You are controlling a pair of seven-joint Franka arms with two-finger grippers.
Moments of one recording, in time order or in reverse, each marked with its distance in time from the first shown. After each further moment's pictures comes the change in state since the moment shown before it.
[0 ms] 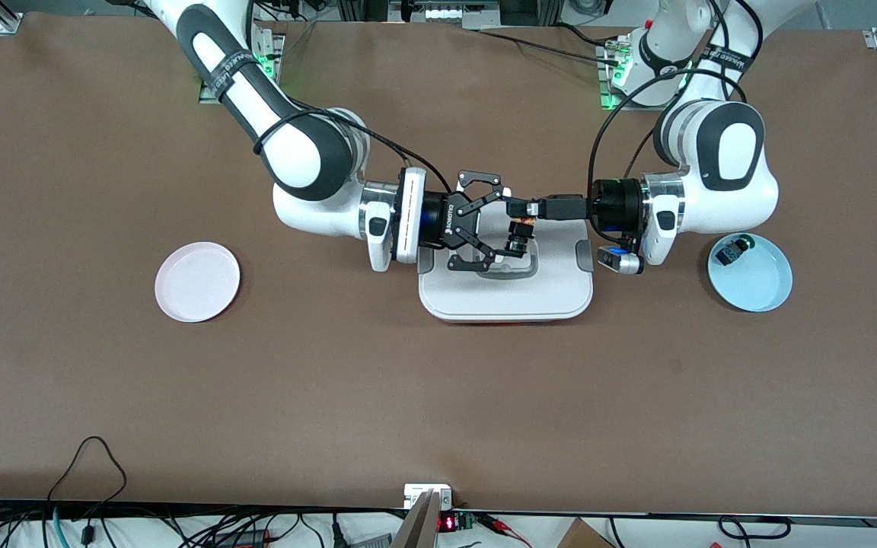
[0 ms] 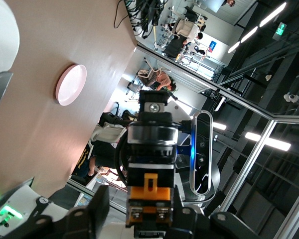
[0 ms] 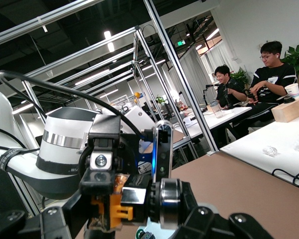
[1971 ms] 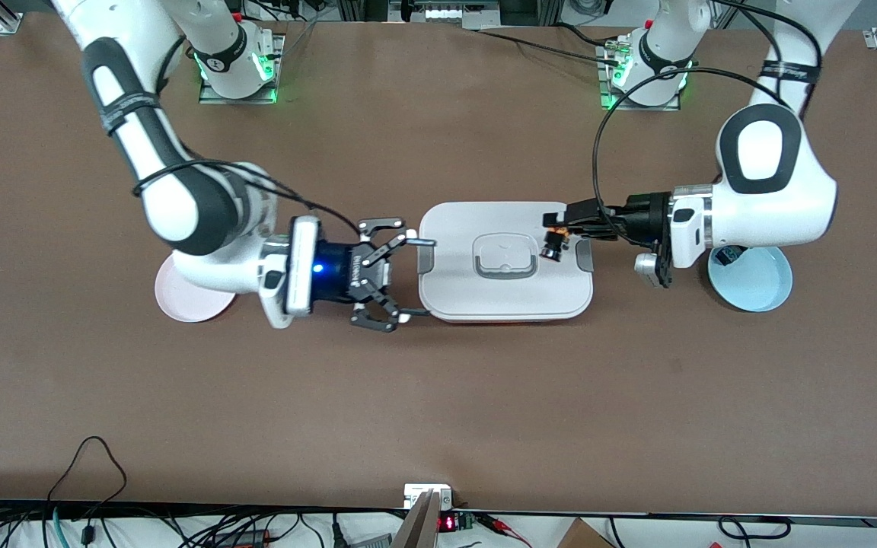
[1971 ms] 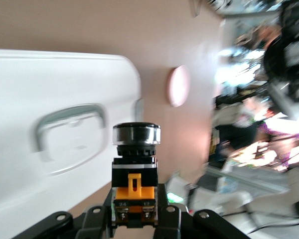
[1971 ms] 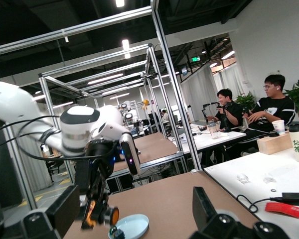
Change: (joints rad) left arm 0.090 0.018 0.012 0.128 0.743 -0.048 0.112; right arm -0.278 0.016 -0.023 0.024 -0.223 -0.311 -0.005
